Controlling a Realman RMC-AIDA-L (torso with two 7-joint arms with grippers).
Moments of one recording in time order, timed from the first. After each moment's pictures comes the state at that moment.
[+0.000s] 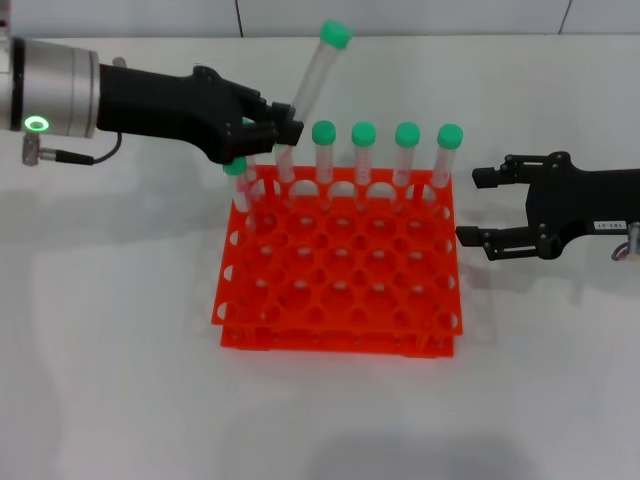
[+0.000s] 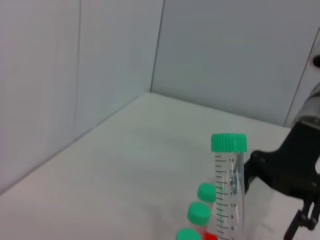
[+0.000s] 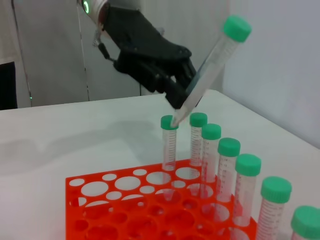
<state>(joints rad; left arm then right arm) -0.79 -1.93 0.89 0.58 1.95 1.51 -1.54 0.53 2.02 -0.98 -0.75 -1.87 -1.43 1.26</state>
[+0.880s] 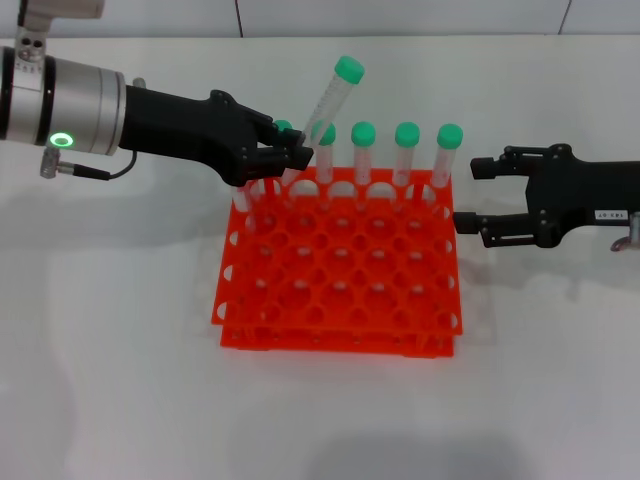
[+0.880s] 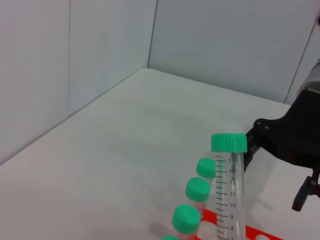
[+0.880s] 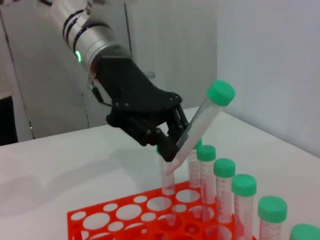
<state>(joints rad) -0.81 -1.95 0.89 0.54 2.03 1.47 -1.52 0.54 2.01 -0.97 -0.72 -1.81 -1.45 1.33</state>
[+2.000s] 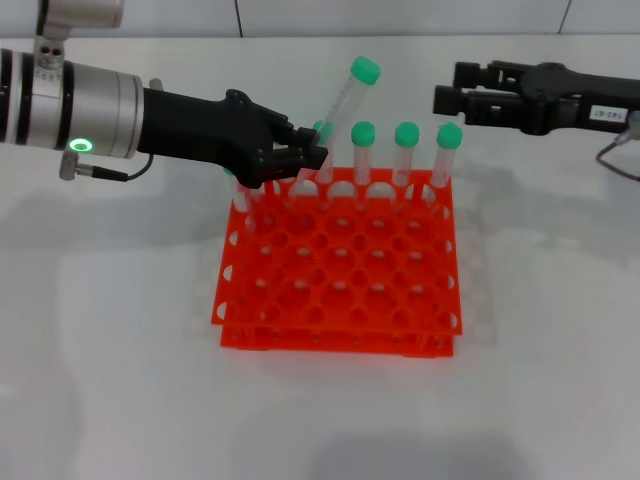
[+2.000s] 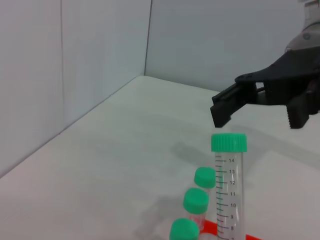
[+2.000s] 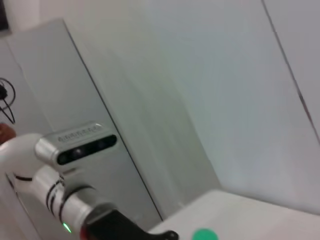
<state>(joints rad) -0.81 -1.98 0.89 0.55 2.02 1.45 -1.48 0.65 1.98 -0.88 -0.60 -1.63 -1.51 1.63</state>
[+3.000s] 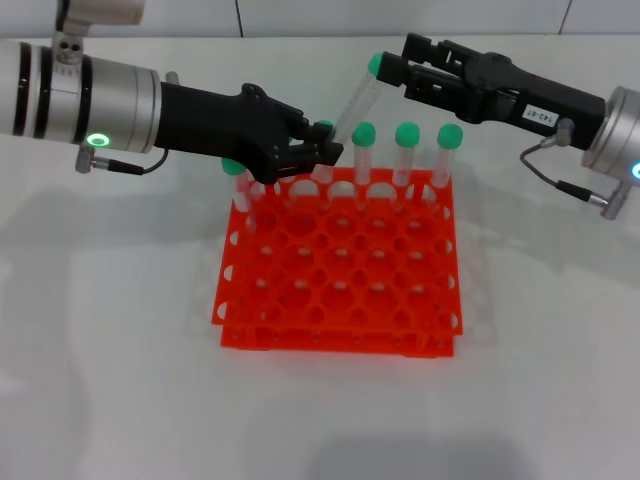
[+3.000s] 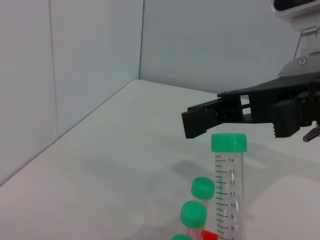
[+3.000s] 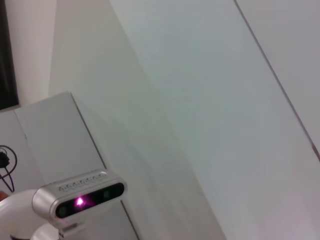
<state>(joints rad) -0.83 -2.00 0.89 0.55 2.02 1.43 -1.46 0.74 2.03 -0.89 -0.24 -1.35 -1.46 1.29</state>
